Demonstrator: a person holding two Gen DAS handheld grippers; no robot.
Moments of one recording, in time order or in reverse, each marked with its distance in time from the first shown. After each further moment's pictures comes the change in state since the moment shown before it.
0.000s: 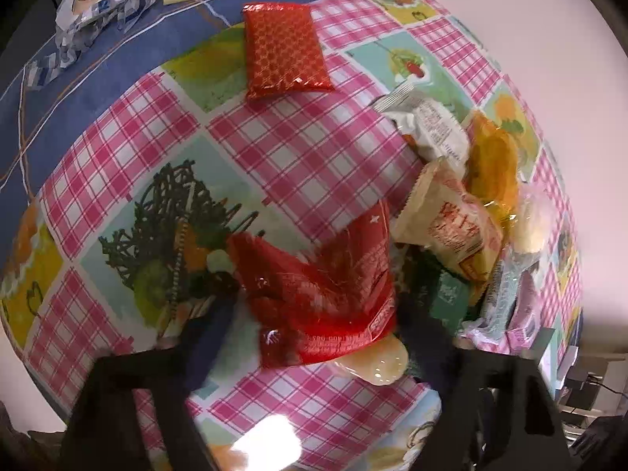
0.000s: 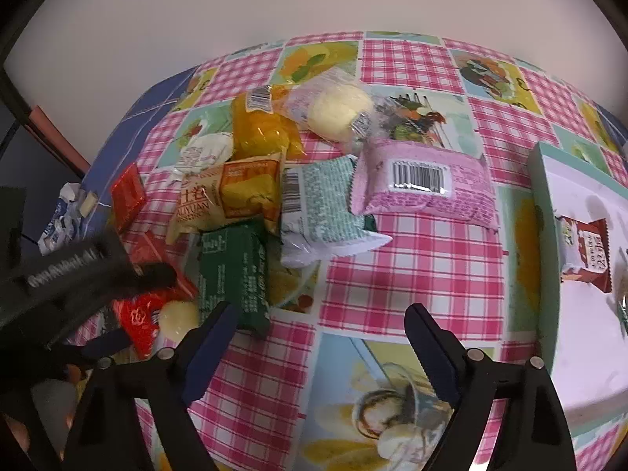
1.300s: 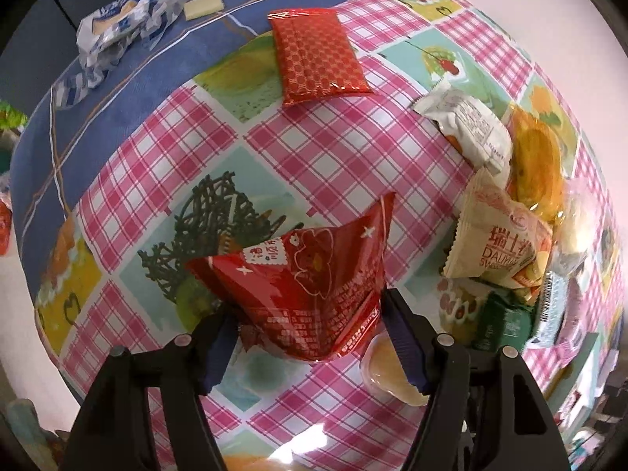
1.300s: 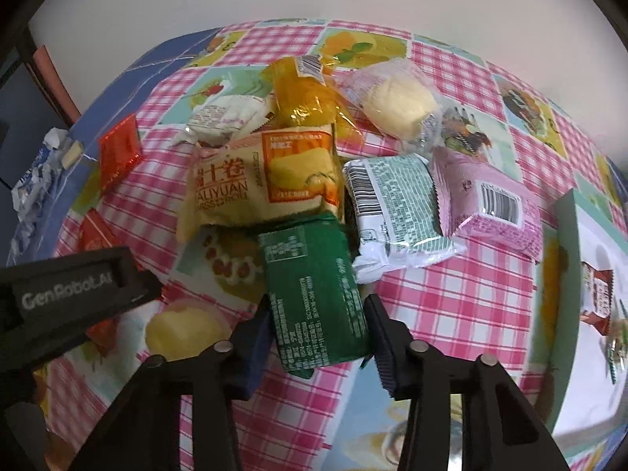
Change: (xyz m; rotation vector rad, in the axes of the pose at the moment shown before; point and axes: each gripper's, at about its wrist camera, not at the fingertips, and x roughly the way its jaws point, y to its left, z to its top) left arm 0.000 0.003 0.000 0.041 -0.041 0.177; right arm 0.031 0.042 -0.004 -0.160 0.036 -0.129
